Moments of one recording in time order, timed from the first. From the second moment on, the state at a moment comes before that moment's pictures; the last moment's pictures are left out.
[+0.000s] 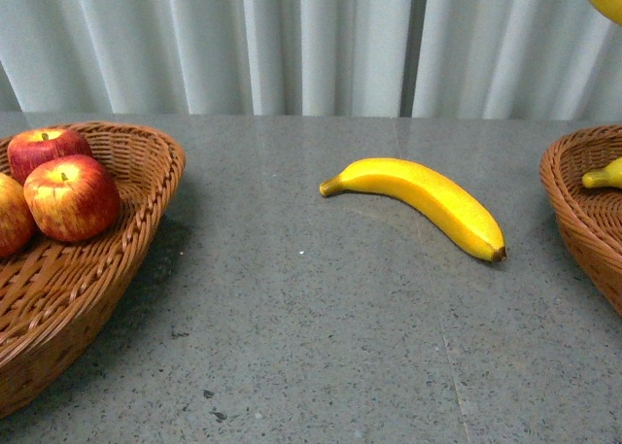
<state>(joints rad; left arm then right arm) 0.00 0.01 0.02 0.00 0.00 0.00 -0.14 1.43 0.85 0.16 -0.36 -0.15</state>
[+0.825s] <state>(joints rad) 0.00 0.01 0.02 0.00 0.00 0.00 0.14 1.49 0.93 0.22 -0.32 -0.14</state>
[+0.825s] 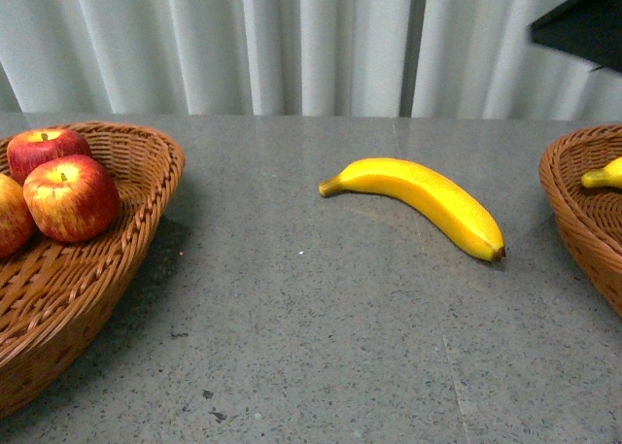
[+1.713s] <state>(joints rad) 0.00 0.01 0.02 0.00 0.00 0.00 0.28 2.05 1.48 -0.12 -0.19 -0.22</state>
